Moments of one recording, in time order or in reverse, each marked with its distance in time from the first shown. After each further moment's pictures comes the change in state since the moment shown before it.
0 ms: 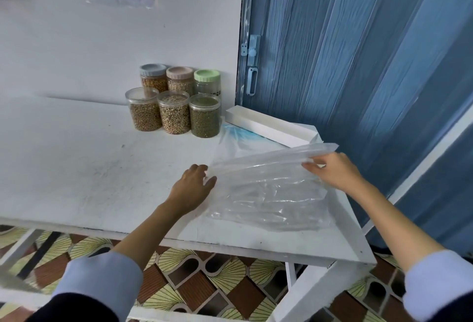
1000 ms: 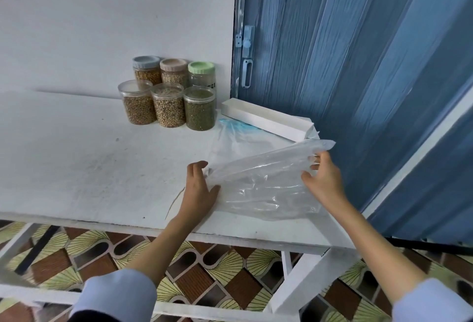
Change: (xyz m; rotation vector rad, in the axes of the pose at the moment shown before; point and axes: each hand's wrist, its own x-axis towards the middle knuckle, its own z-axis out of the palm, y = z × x) left_hand -0.021 0.010 0.045 -0.382 0.257 0.067; right_hand -0.036 -0.007 0.041 0.434 0.244 0.088
